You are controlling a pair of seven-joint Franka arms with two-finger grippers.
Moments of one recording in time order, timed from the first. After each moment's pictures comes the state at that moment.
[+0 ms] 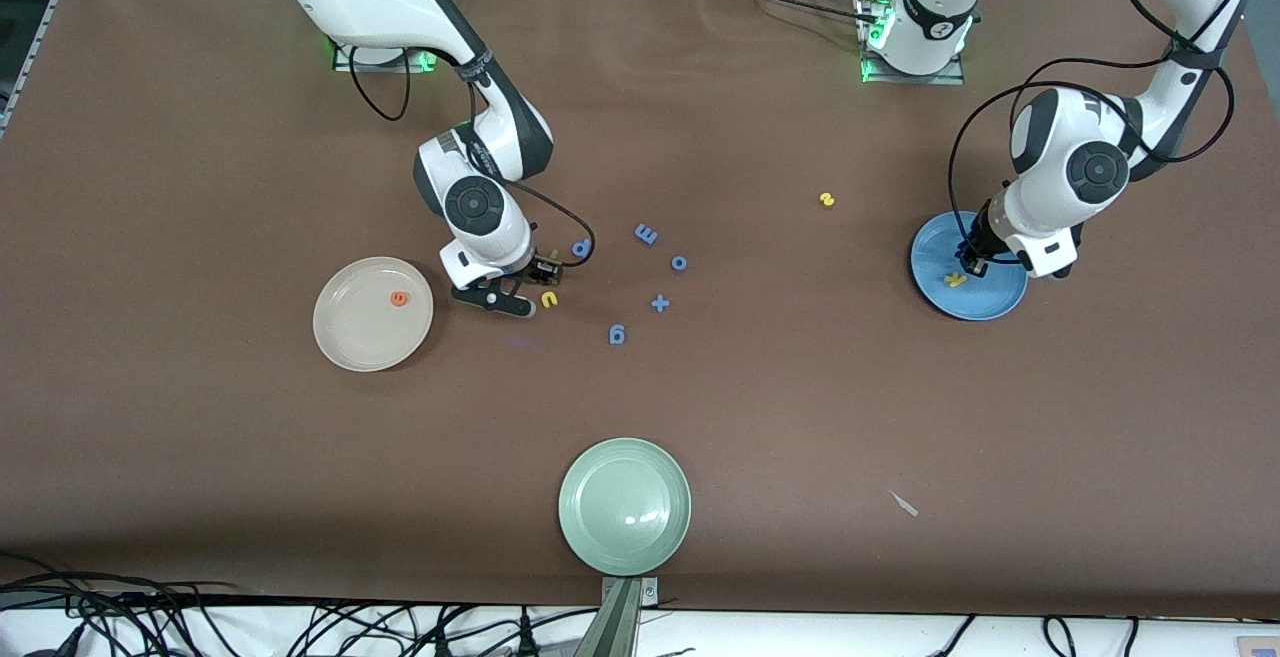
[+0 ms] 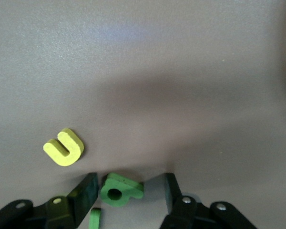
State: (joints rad) left arm 0.58 0.25 -0.51 -2.44 0.26 2.48 -1.34; right arm 0.56 0.59 0.02 -1.93 0.04 2.43 0.78
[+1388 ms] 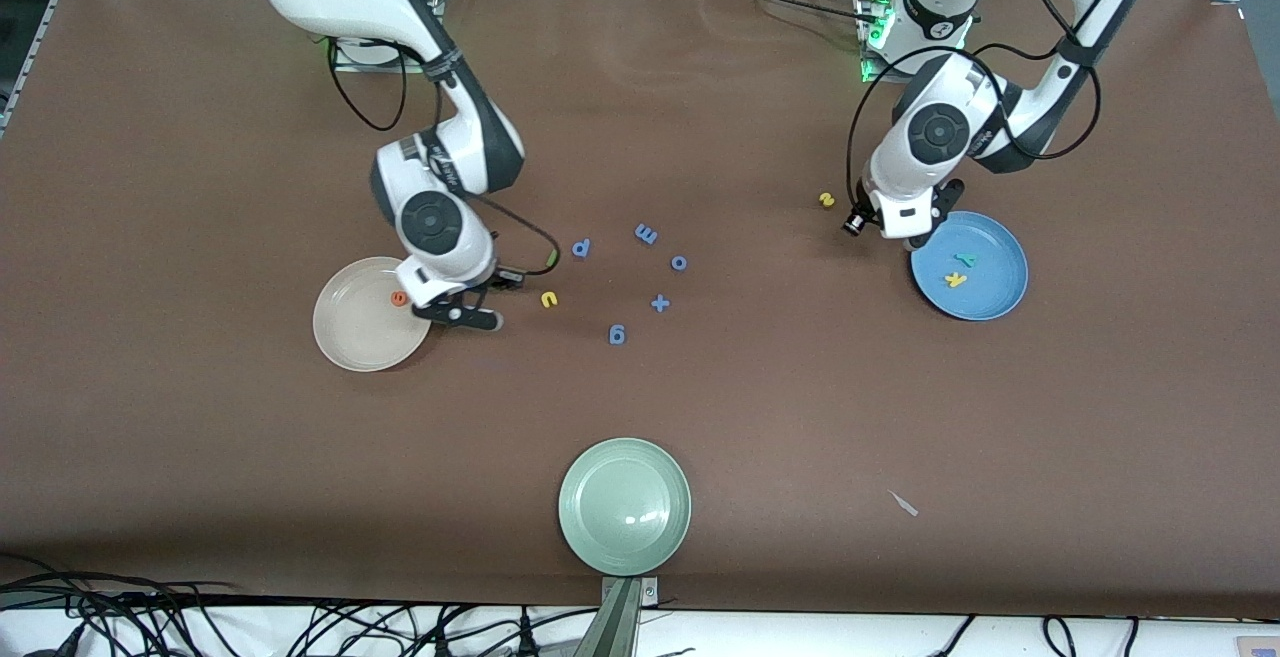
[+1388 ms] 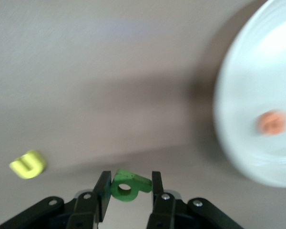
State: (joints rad) left arm 0.56 0.25 -0.92 -2.49 0.26 2.42 -1.50; right arm 0.55 0.53 -0.13 -1.85 0.04 2.20 0.53
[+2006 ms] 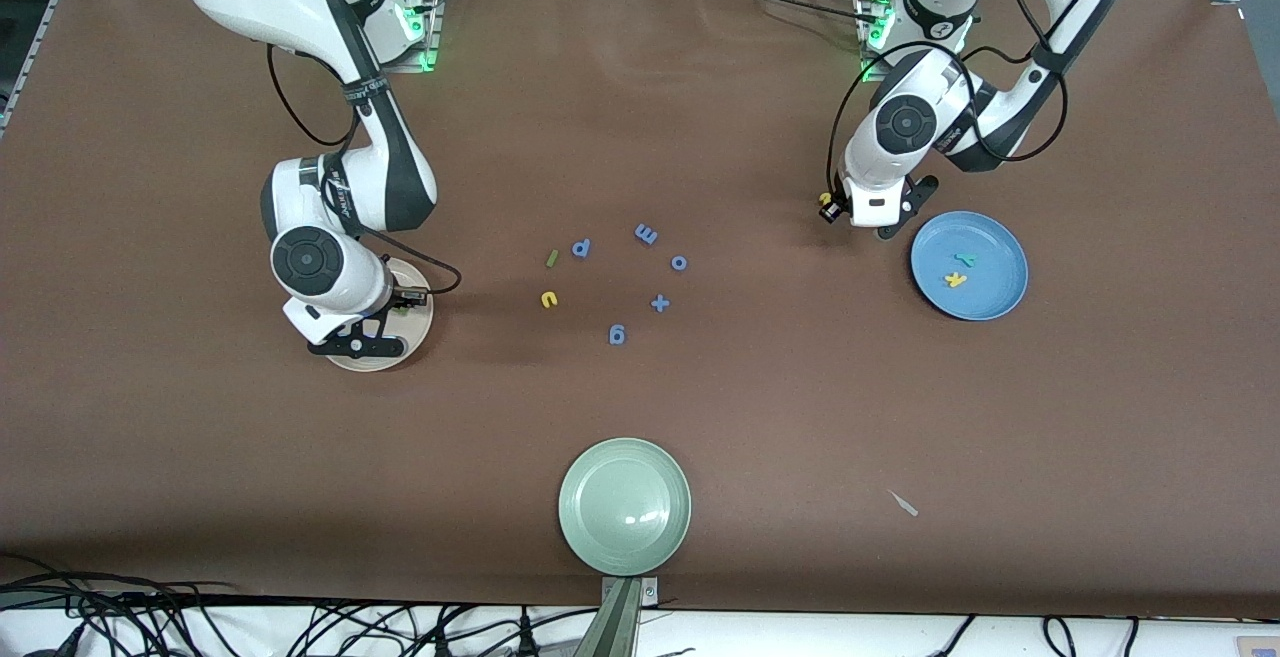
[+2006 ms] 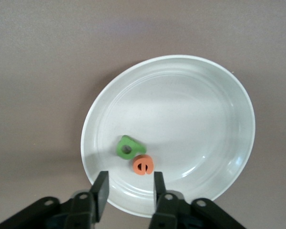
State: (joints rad) left arm 0.53 0.30 -0.93 -2.52 0.31 2.45 -1.50; right arm 0.54 0.52 -0.29 -1.83 0.04 2.12 0.25
